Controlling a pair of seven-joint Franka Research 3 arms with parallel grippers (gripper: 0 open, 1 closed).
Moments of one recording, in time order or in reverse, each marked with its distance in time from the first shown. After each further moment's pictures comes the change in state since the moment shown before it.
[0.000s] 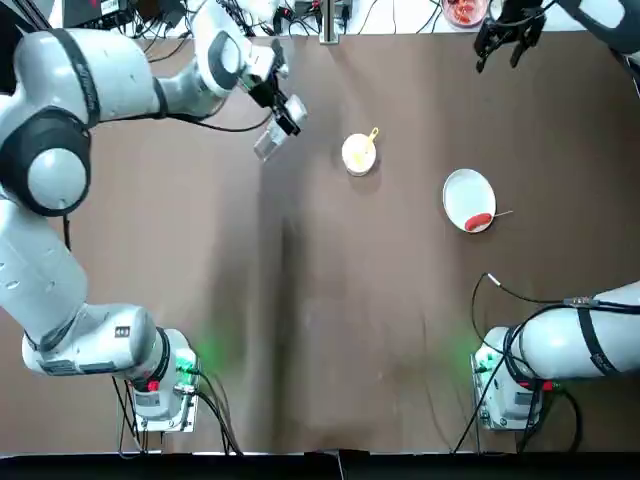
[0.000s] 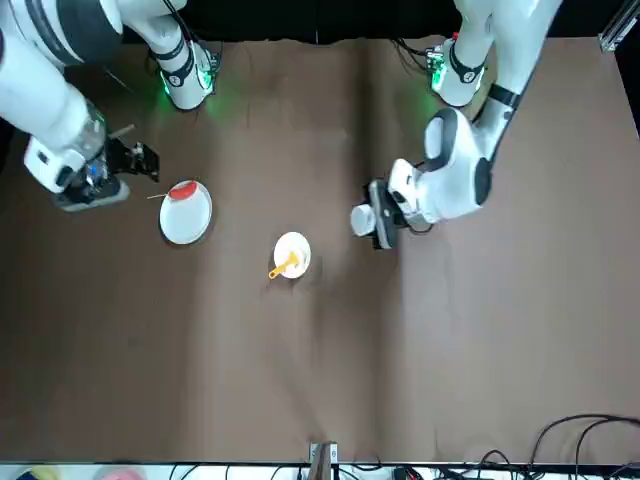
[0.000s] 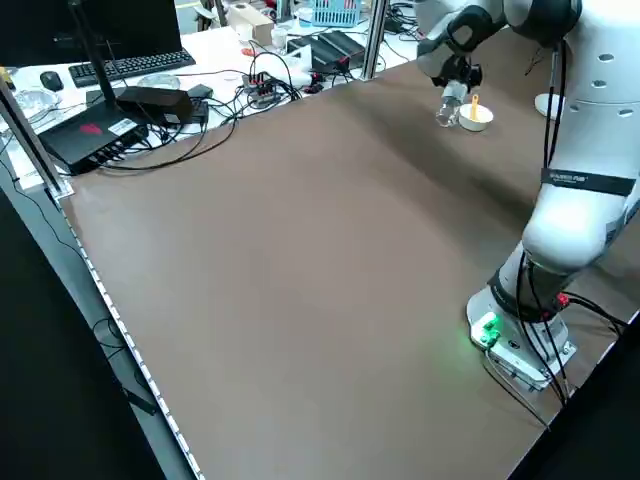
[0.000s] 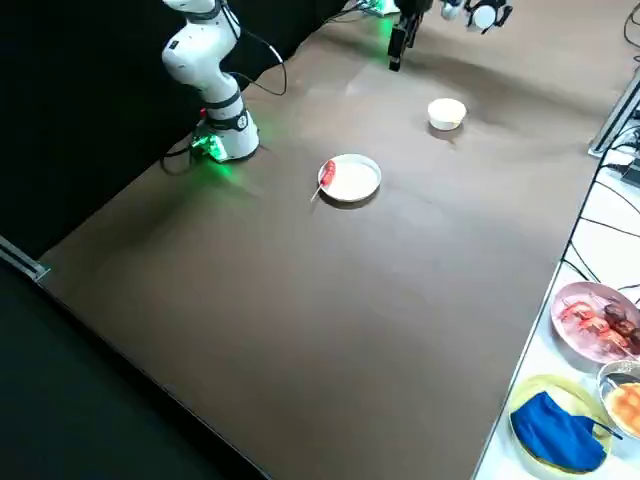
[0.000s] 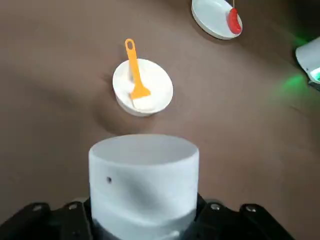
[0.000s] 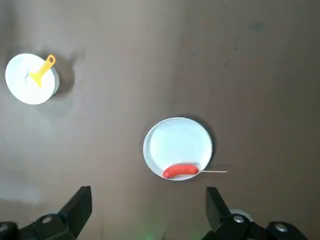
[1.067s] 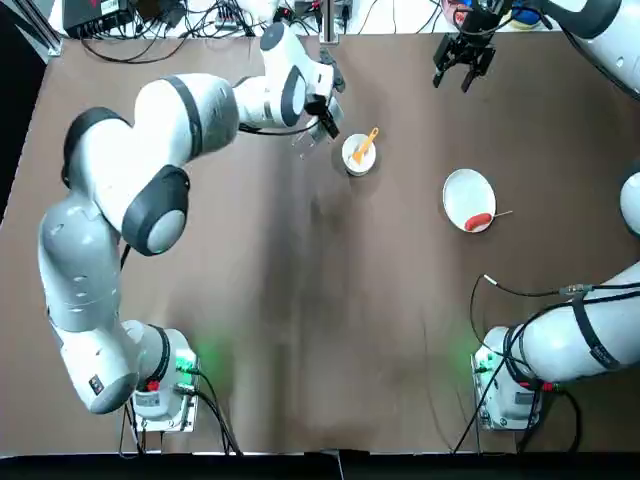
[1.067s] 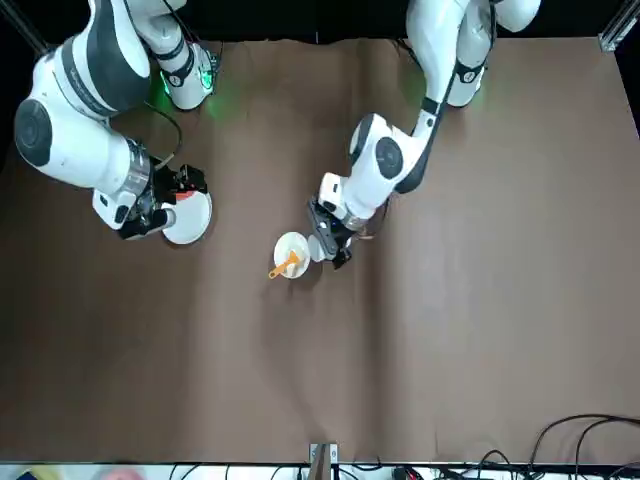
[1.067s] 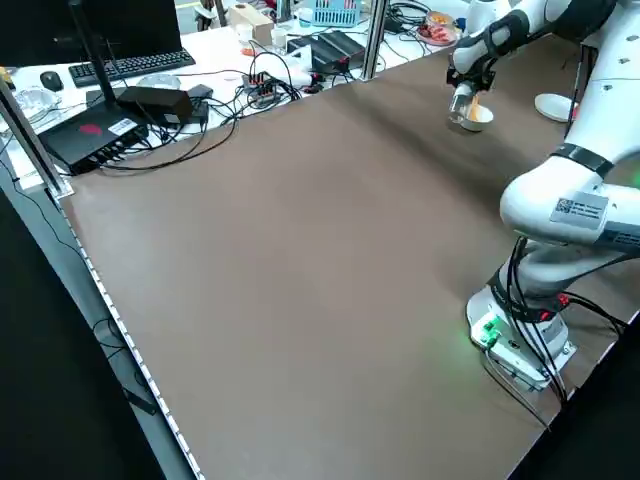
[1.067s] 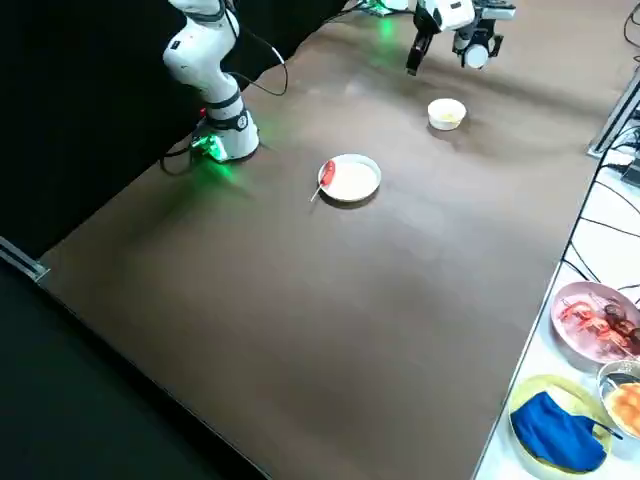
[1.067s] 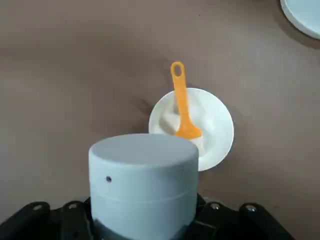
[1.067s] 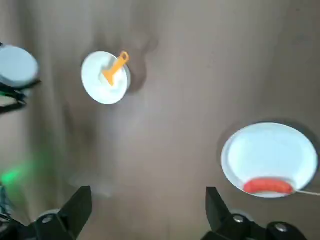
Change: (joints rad) left arm -0.873 0.207 0.737 0.257 0.030 0.203 -0.322; right arm 0.043 0.117 0.001 0.000 0.273 0.067 0.000
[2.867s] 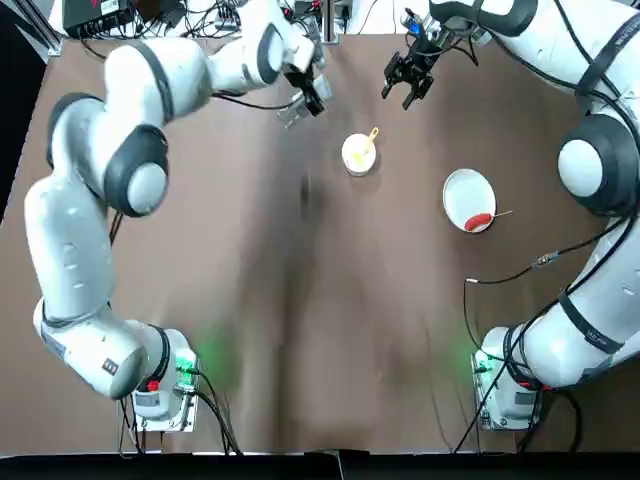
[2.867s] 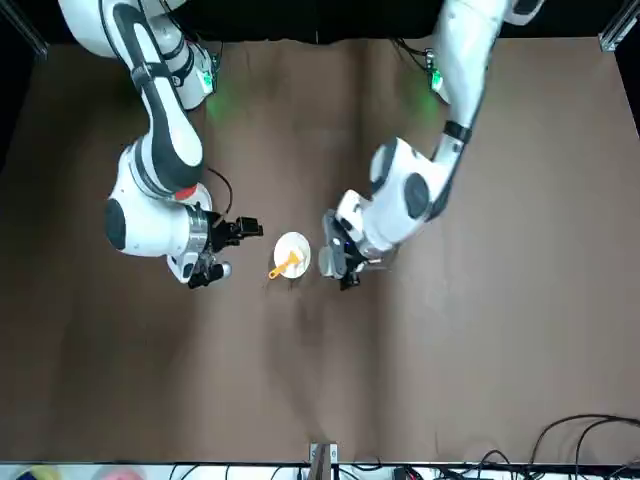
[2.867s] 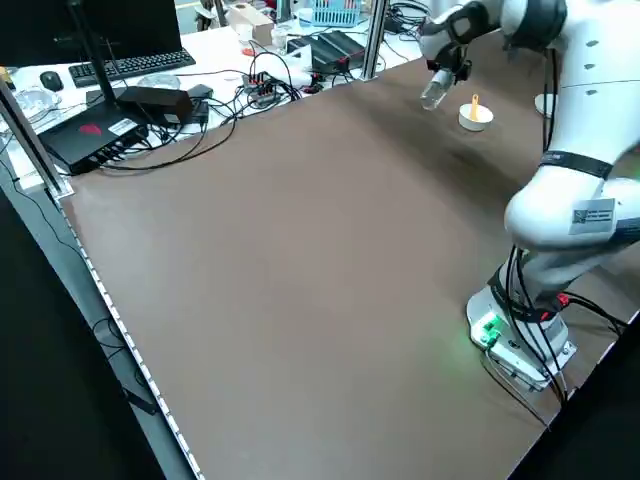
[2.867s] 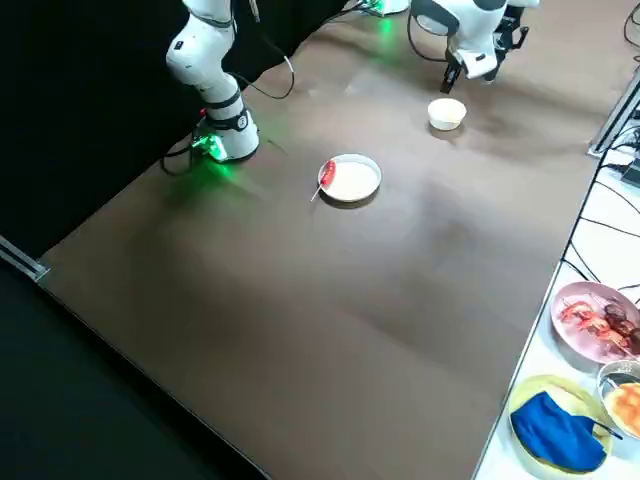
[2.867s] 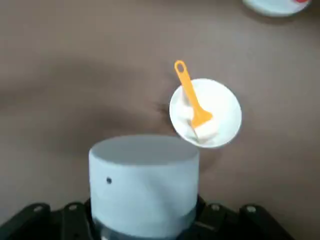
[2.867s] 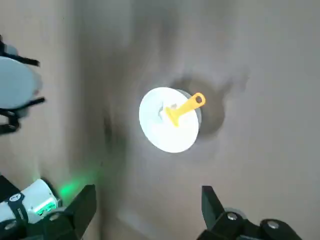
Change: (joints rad) left arm 0.414 0.019 -0.310 0.128 0.098 -0.191 0.348; right arm 0.090 0.314 0.009 0.106 0.314 0.220 -0.112
